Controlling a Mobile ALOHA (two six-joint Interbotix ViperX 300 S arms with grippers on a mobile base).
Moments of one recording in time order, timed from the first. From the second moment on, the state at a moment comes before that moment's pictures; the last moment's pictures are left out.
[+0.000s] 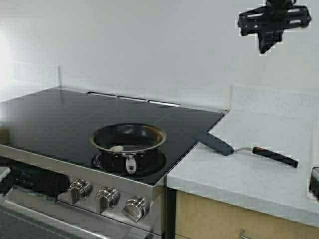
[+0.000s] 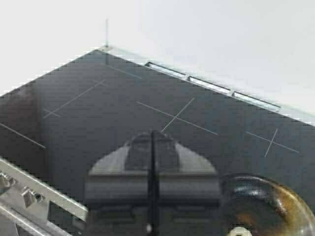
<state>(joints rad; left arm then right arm) -0.01 -0.96 1.28 0.00 -0.25 -0.10 0.21 0.03 0.54 -0.62 0.21 0.66</state>
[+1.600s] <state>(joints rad) -0.01 -0.96 1.28 0.00 -0.25 -0.11 0.31 0.05 1.05 0.13 -0.44 0.77</state>
